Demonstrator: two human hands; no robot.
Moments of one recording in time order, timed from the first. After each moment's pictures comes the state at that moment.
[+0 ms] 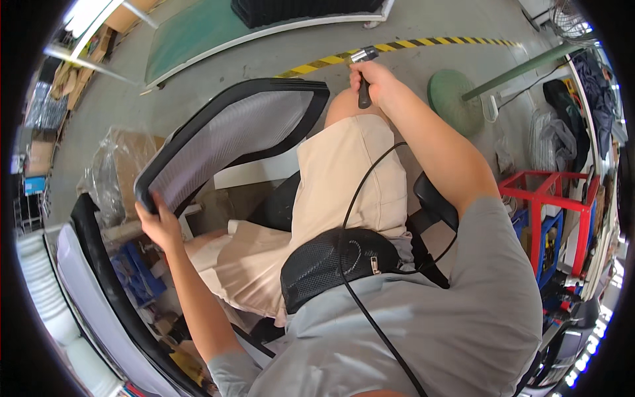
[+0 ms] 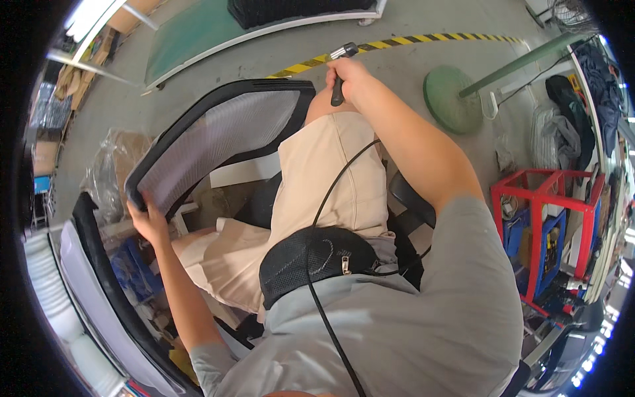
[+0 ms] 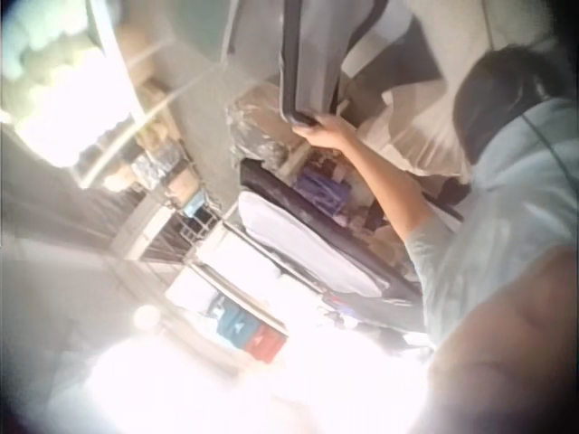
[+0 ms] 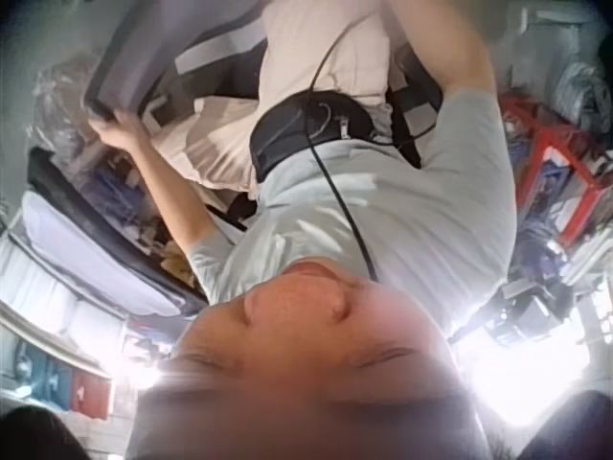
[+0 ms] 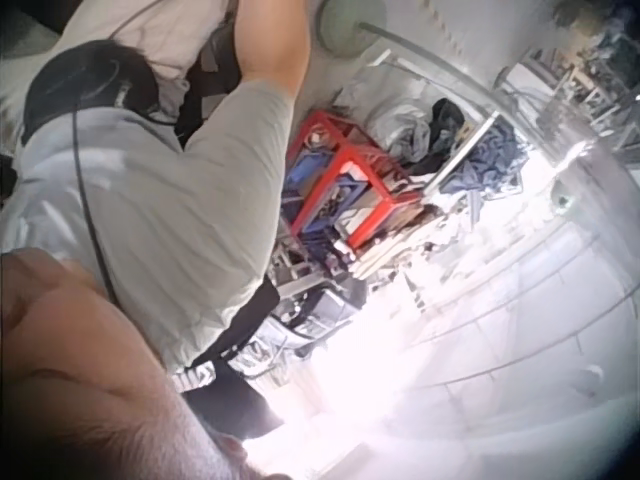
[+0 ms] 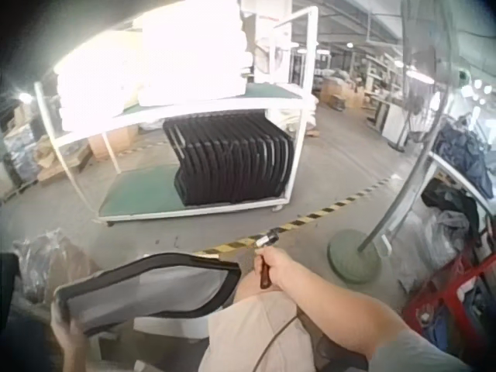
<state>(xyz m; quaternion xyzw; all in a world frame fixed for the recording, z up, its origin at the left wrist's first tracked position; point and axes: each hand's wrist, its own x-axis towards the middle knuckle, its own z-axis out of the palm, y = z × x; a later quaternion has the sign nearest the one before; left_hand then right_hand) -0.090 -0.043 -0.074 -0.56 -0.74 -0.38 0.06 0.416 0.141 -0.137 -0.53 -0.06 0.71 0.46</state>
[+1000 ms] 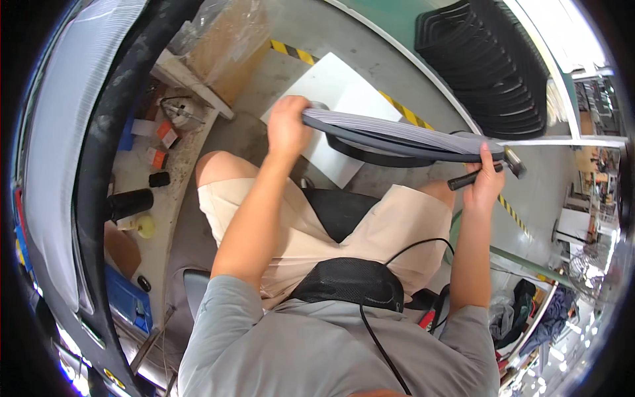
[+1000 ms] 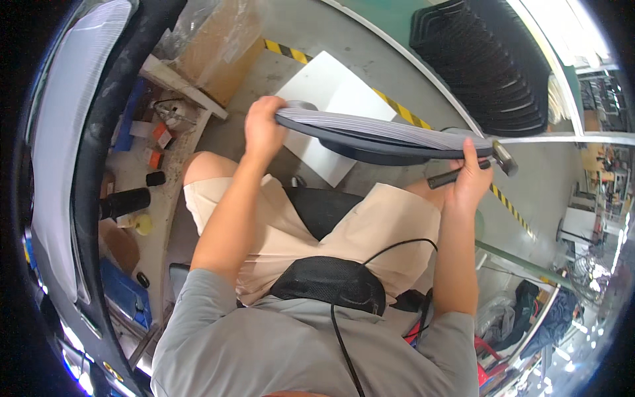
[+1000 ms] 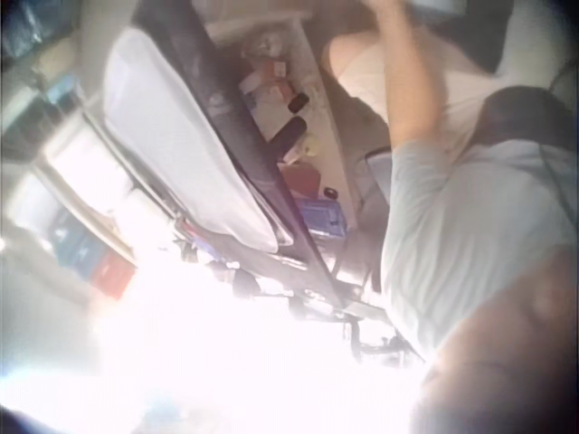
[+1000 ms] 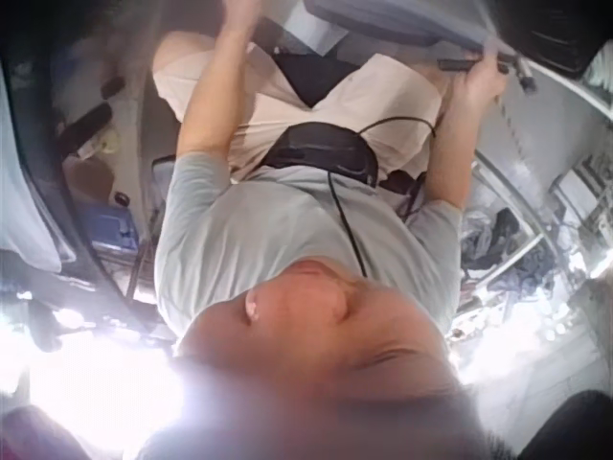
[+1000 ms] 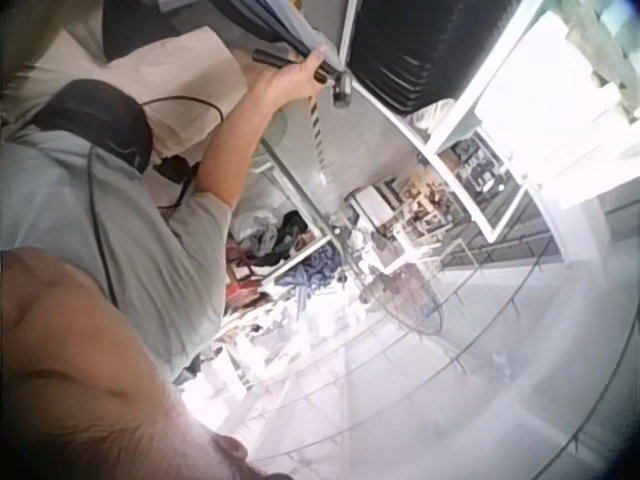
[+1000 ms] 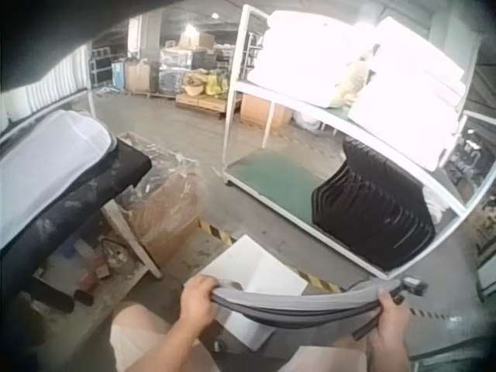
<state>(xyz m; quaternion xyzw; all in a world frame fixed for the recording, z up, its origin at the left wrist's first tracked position) -0.066 -0.004 -0.171 -0.48 -0.75 -0.44 -0.02 0.285 0.123 -0.045 -0.51 -0.41 0.48 0.59</state>
